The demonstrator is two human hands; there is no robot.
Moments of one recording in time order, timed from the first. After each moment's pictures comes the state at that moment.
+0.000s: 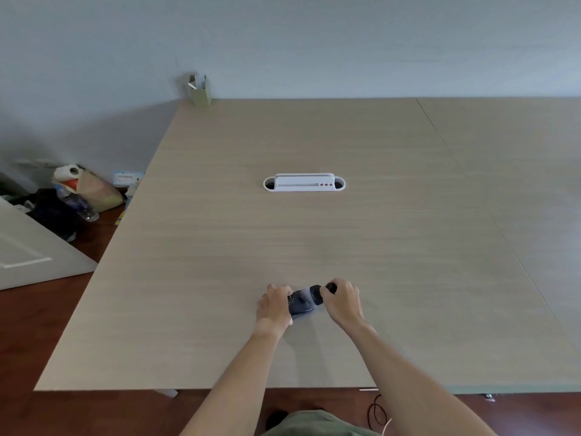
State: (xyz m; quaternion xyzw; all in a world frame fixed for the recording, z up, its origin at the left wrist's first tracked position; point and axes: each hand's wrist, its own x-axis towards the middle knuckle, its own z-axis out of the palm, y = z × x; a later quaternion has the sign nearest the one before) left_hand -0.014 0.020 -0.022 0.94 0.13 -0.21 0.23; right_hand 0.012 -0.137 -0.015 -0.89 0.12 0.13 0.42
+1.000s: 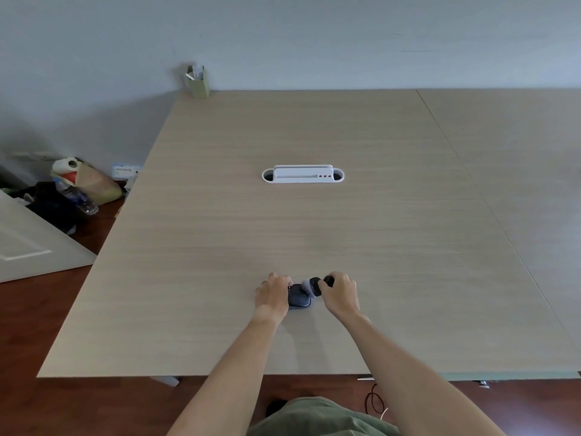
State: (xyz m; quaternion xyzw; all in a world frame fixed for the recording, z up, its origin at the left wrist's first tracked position) left_hand -0.014 0.020 -0.025 0.96 0.09 -0.18 0.17; right_hand 0.006 -0.137 -0.017 -0.89 0.13 0.15 0.41
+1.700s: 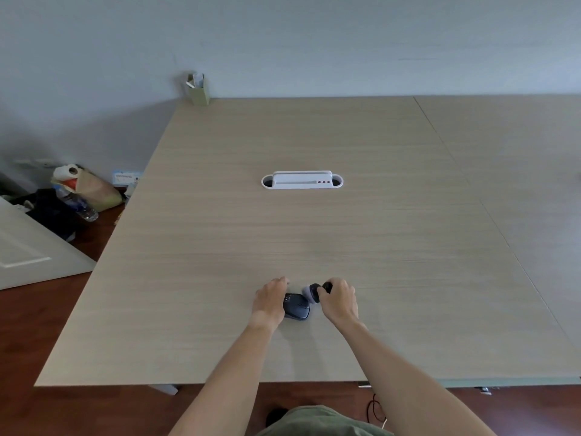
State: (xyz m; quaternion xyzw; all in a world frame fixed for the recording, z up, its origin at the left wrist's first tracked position) left_hand -0.012 0.029 -0.031 0.97 0.04 -0.15 0.17; right_hand 0.001 -0.132 -0.013 -0.90 0.14 0.15 0.39
